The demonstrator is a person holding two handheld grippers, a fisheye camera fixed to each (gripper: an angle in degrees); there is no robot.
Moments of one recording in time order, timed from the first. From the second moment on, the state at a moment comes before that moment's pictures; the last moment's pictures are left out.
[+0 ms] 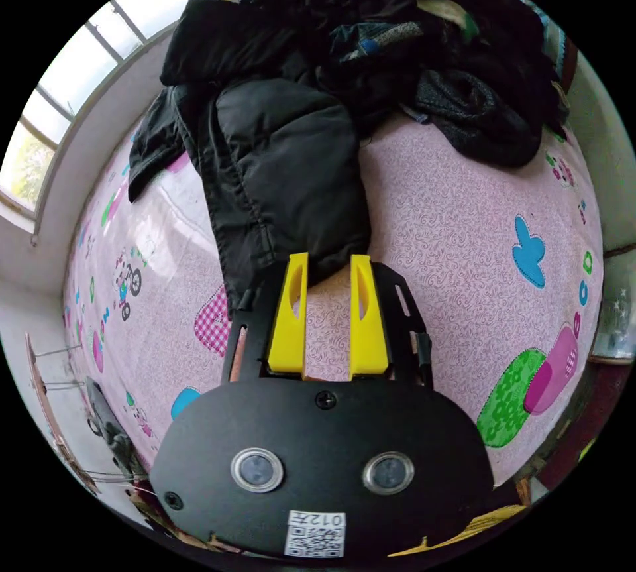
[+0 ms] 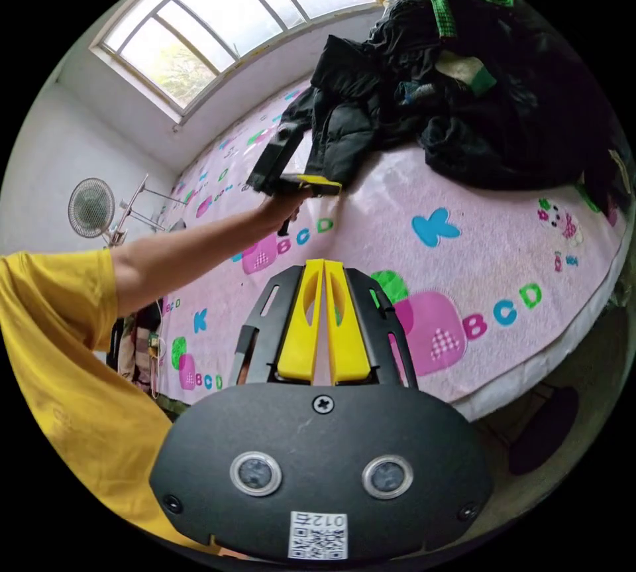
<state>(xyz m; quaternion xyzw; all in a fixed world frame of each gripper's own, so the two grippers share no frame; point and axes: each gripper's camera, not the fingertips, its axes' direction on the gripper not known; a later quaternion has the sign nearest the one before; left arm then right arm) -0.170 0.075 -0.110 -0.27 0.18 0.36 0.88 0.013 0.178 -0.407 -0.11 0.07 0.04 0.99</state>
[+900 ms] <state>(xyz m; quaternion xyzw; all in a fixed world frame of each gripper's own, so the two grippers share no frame) -0.155 -0.041 -0.201 -0.32 0.41 0.32 0.79 0.324 -0.068 -0.374 -0.23 -0.26 0.08 0.94</state>
